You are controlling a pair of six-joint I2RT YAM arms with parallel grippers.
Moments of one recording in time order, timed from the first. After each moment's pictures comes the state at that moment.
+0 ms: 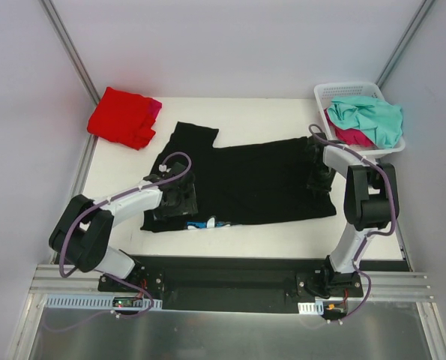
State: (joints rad) left arm -0.54 1.47 0.79 -0.63 -0.11 -0.71; right arm 0.12 1.84 1.20 -0.88 0.32 0.52
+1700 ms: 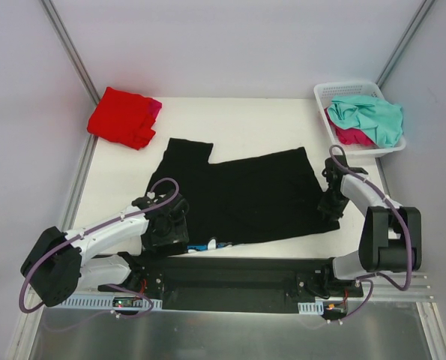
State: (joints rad) left arm -0.71 1.15 0.58 -0.90 -0.11 -0.95; right arm 0.02 1.47 0.84 -0.84 0.24 0.58
